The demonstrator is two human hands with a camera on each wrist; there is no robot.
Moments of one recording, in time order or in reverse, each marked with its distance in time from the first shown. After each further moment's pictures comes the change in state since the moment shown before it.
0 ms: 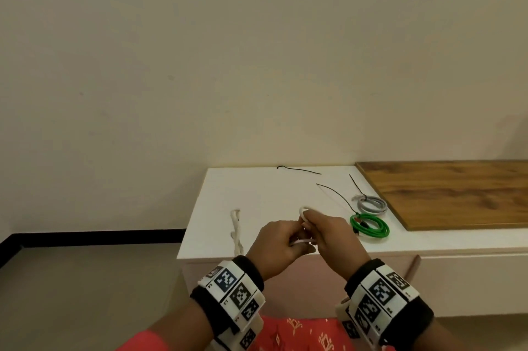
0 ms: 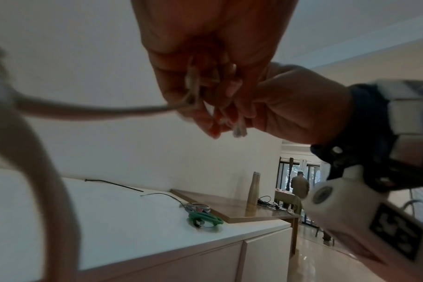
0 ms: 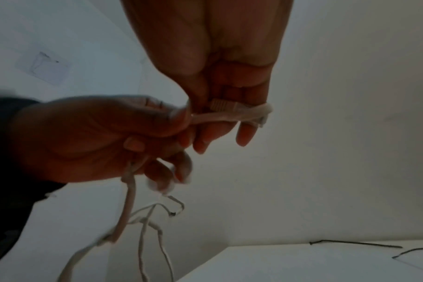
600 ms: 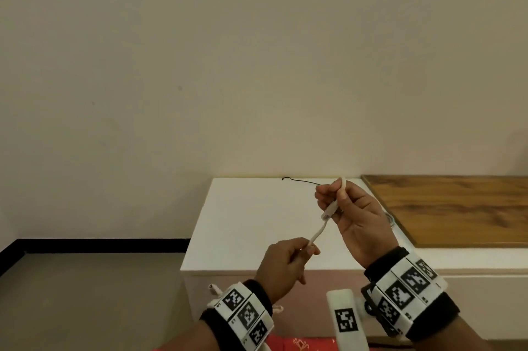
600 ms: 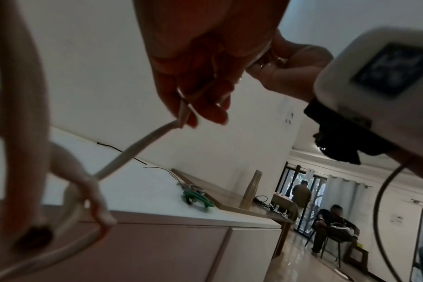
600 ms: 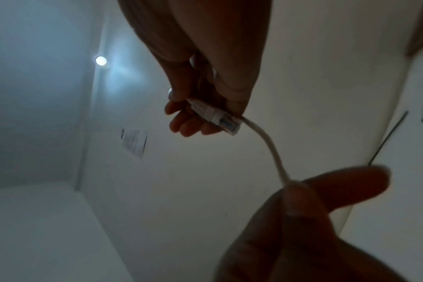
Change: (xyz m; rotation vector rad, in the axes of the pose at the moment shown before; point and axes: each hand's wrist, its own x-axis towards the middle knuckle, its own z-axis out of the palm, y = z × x) left_hand -0.003 -0.022 0.020 -0.307 0.098 -0.081; right_hand 0.027 -0.003 -0.034 1.312 0.229 0.052
